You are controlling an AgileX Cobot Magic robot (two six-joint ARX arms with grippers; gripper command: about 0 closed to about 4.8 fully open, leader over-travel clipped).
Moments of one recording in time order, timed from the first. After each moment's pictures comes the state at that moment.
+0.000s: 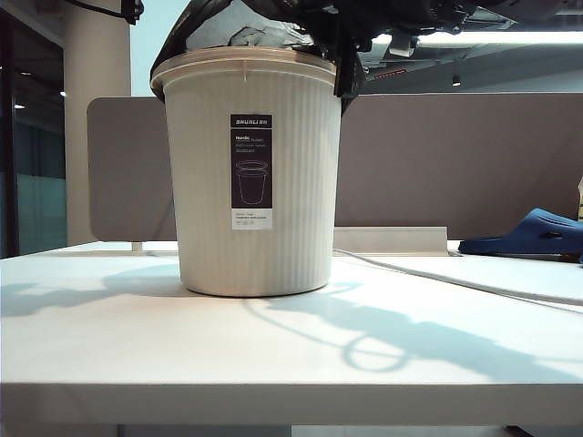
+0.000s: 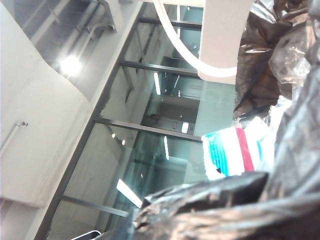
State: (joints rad) left arm -0.31 1.33 1.04 0.55 0.61 -0.87; right arm 0.56 1.65 1.03 0.93 -0.13 1.54
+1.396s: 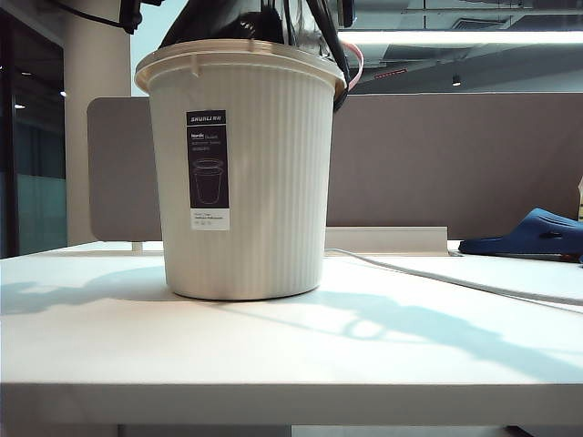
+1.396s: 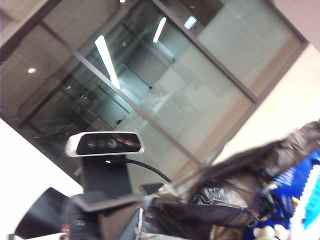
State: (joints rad) left arm -0.31 1.36 1.04 0.56 0.55 -0.85; right arm 0.47 1.65 1.38 0.56 -0.71 1.02
